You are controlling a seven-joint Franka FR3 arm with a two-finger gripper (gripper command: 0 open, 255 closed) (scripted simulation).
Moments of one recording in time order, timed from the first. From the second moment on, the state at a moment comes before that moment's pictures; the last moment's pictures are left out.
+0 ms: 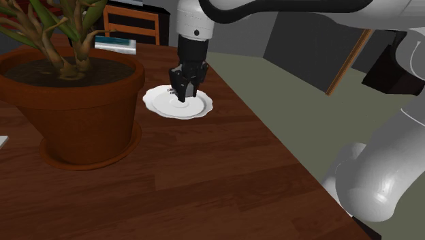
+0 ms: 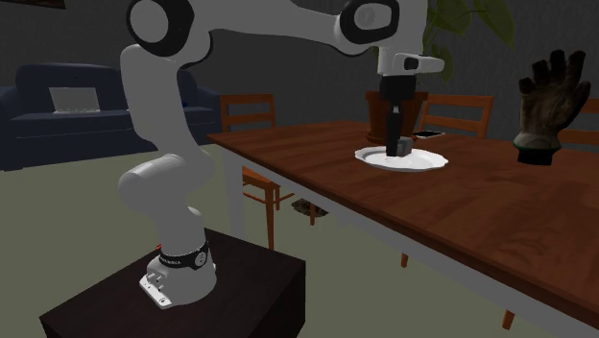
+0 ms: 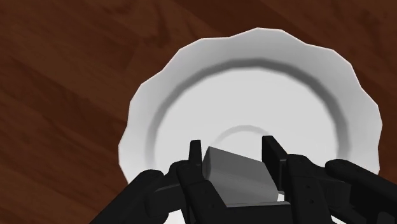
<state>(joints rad) 0.17 -0.10 0.28 -1.83 0.00 1.75 0.28</state>
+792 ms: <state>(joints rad) 0.17 -0.10 0.28 -1.85 0.00 1.76 0.28</state>
